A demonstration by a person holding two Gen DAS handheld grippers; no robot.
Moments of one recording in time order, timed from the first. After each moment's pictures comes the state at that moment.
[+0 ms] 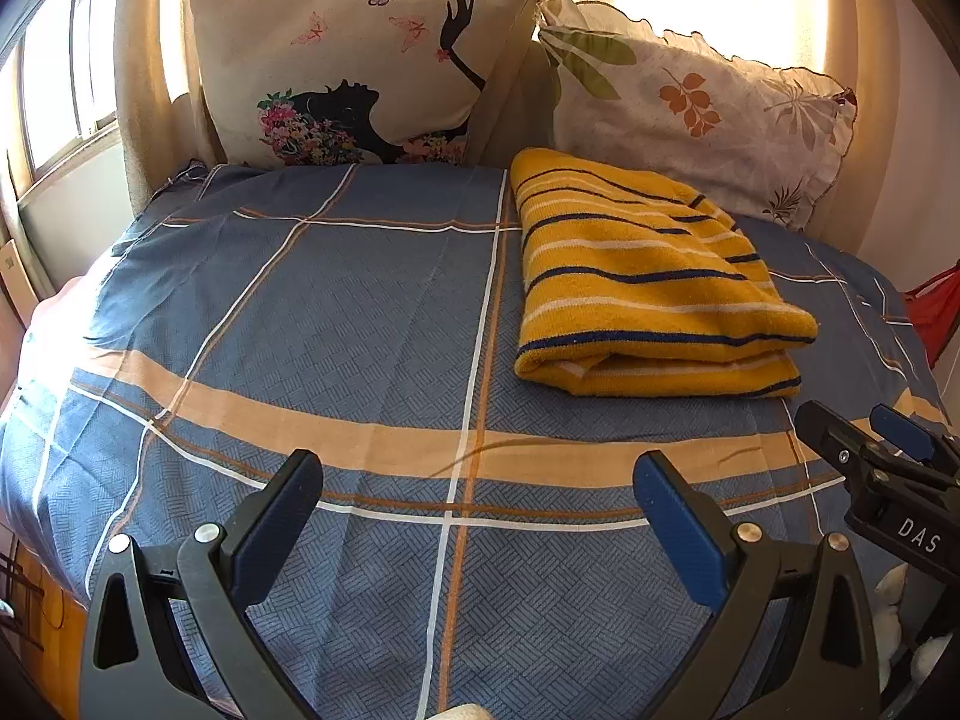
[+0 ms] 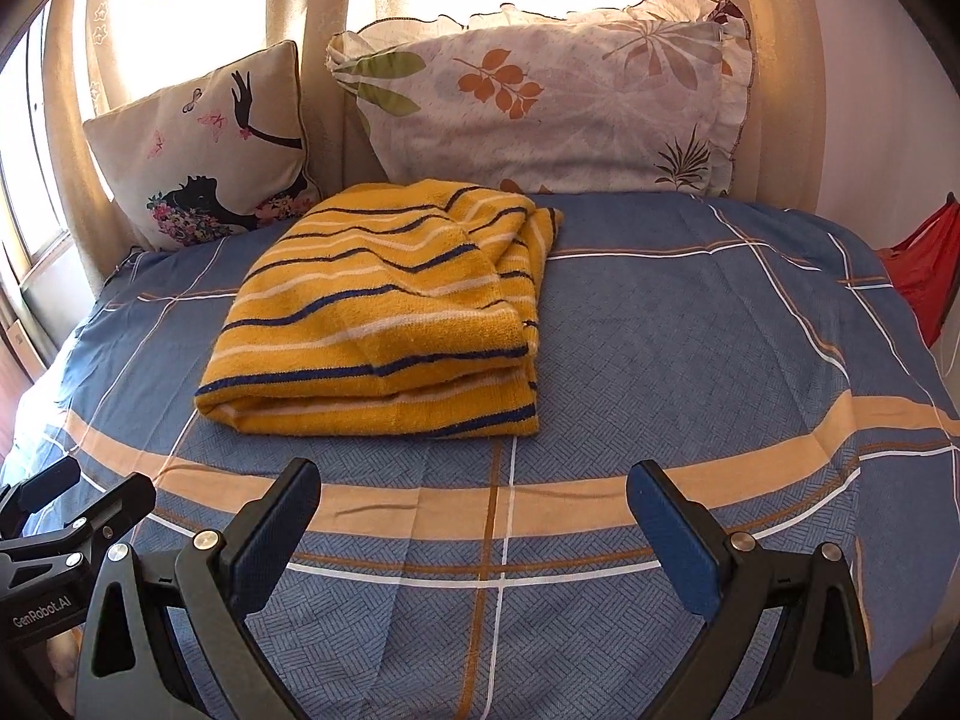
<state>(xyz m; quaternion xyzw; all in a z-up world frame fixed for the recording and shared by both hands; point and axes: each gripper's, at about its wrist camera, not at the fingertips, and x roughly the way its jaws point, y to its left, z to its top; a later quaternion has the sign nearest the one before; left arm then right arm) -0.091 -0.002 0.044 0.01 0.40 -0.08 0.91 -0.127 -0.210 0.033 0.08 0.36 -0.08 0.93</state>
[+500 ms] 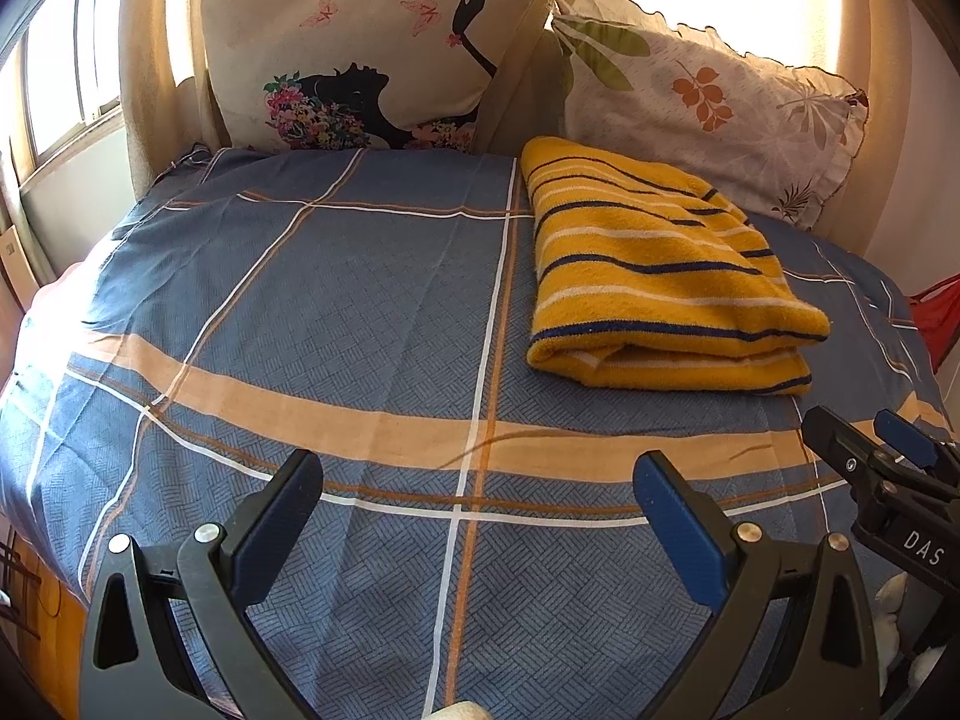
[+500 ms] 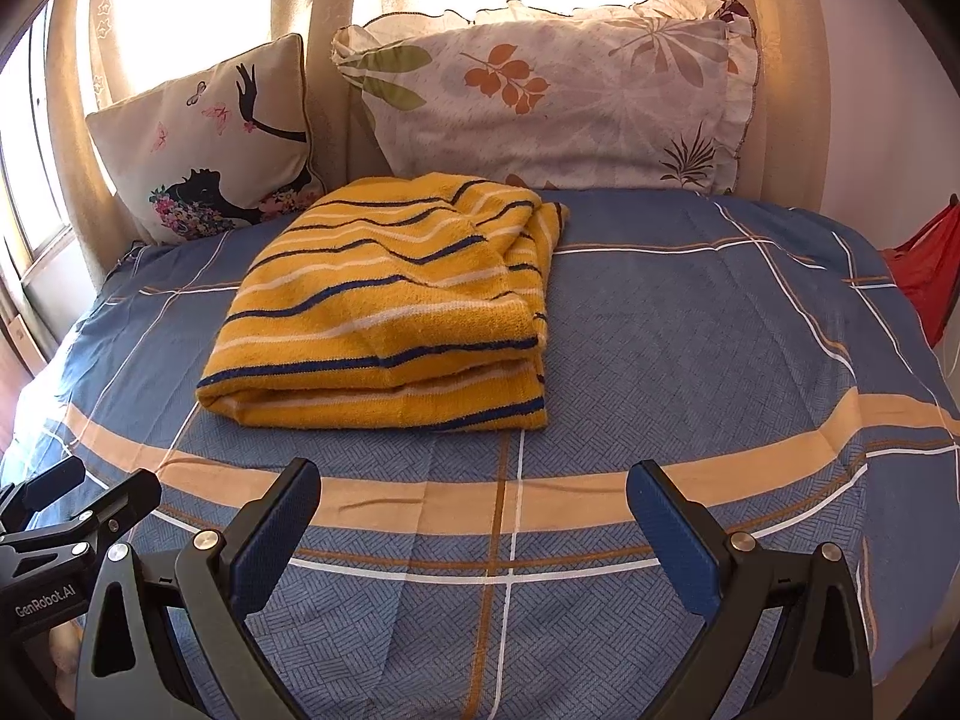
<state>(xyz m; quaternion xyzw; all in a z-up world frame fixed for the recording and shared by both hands) -0.087 0.002 0.037 0.00 0.41 -0.07 0.91 -0.126 -0.206 0.030 0.07 0.36 -0.08 0.93</state>
